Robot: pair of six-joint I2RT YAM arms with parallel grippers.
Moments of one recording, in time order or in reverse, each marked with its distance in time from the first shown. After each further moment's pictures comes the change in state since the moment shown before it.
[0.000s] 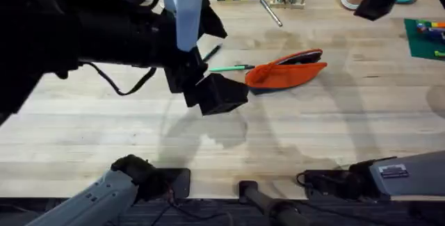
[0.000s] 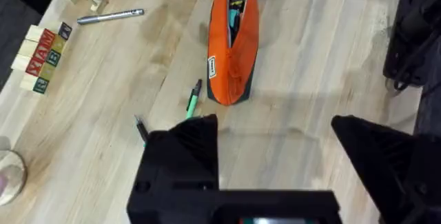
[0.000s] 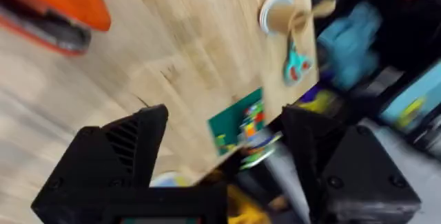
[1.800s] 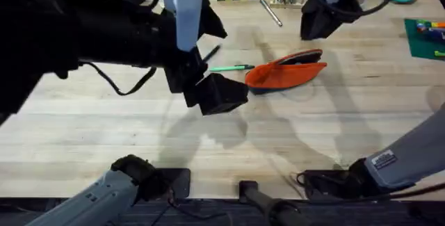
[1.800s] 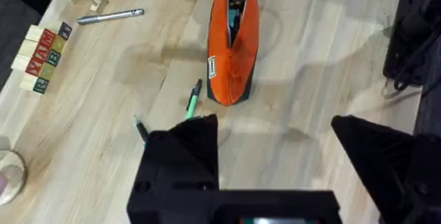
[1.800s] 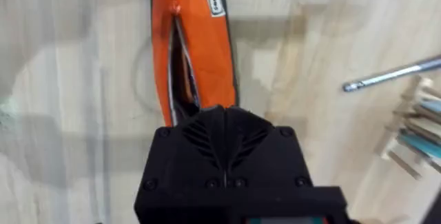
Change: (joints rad) left arm 0.000 0.000 0.000 0.000 0.000 0.000; right arm 0.010 0.256 -0.006 -0.180 -0.600 -0.540
